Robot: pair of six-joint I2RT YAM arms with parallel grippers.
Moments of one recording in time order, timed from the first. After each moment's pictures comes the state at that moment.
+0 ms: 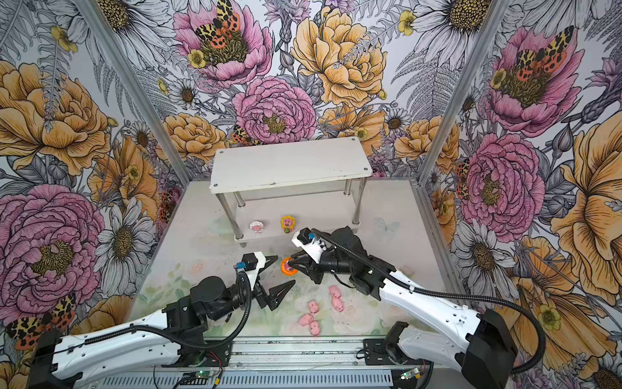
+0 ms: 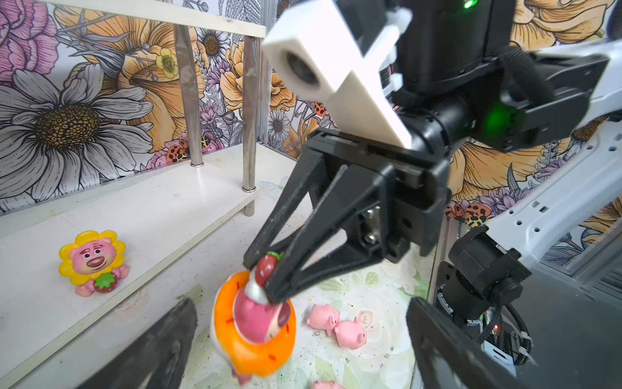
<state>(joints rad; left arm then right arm) -1.15 0.66 0.41 0.19 -0.19 -0.18 0.74 1.10 0.77 -0.08 -0.49 -0.05</state>
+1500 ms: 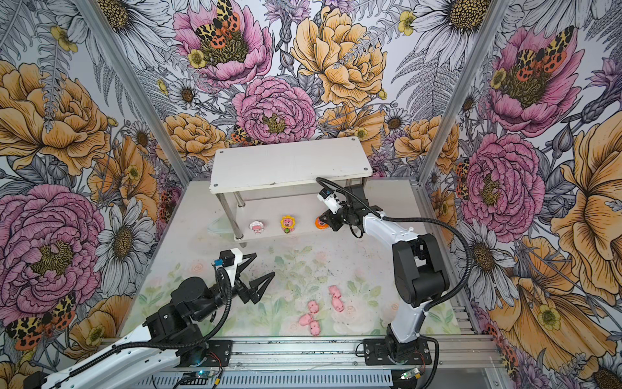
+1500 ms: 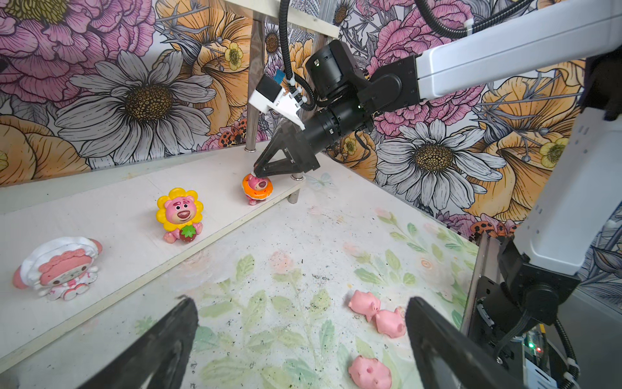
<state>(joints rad) -0.91 0.45 0.33 0.04 -0.08 -0.22 0.27 1.76 1.24 -0.28 -0.55 -0.37</state>
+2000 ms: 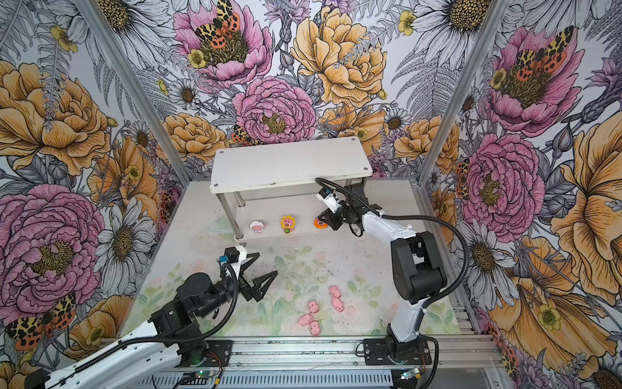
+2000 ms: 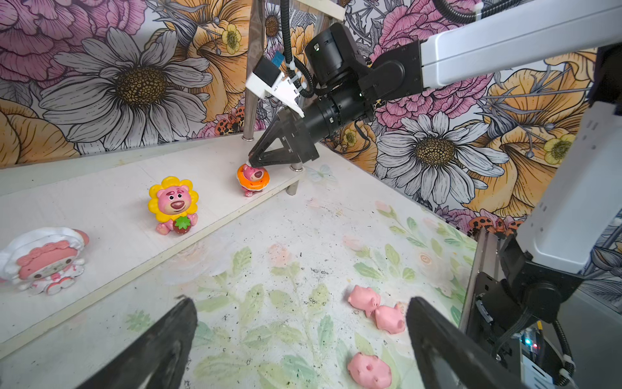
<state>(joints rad) -0.87 0.51 0.33 0.07 -0.03 -0.24 0.27 1.80 1.26 -0.27 -0.59 -0.38</state>
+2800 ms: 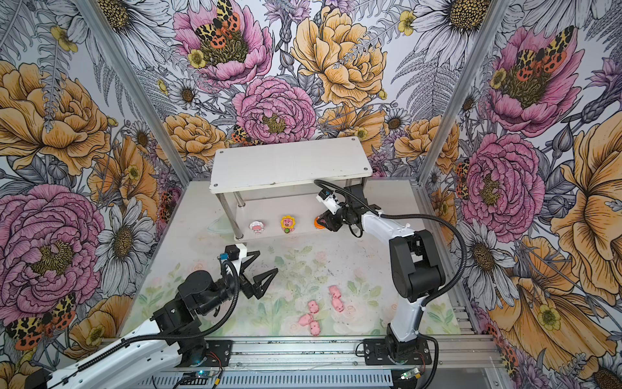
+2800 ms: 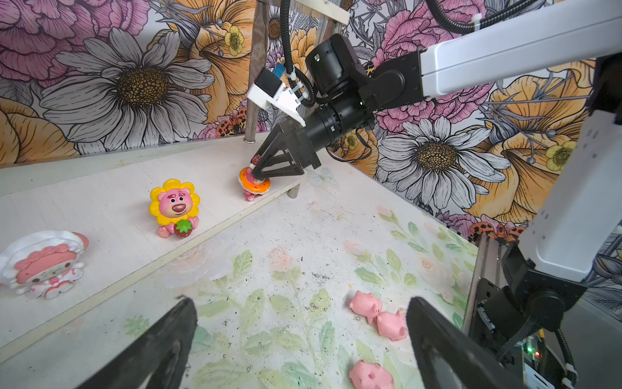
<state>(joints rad) -0.85 0.55 0.33 0.11 0.00 -0.26 0.27 1.81 1.26 -0.29 -0.60 -0.37</state>
